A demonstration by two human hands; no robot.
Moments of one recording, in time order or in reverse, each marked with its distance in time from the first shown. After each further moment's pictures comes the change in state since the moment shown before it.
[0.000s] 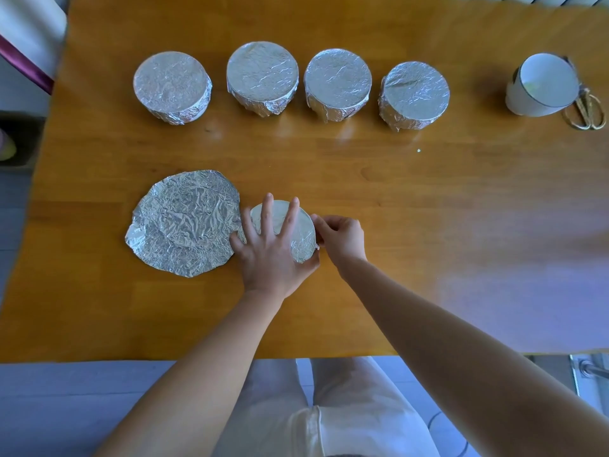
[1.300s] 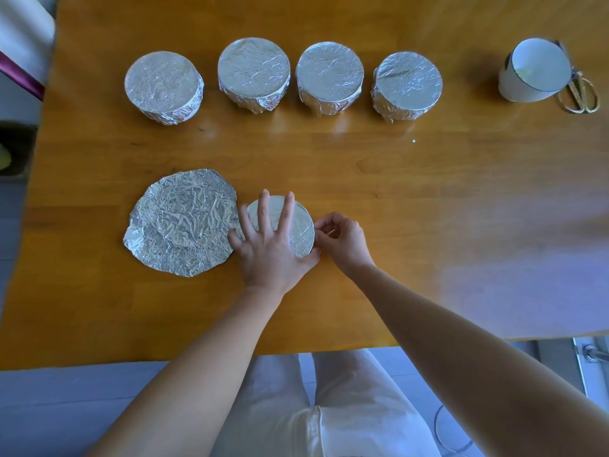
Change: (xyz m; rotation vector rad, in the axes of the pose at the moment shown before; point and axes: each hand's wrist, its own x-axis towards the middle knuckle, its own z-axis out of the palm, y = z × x) left_hand 0.000 0.000 0.002 -0.050 -0.005 -0.001; right_hand -0.003 0.026 -0.012 -0.114 -0.038 -0.187
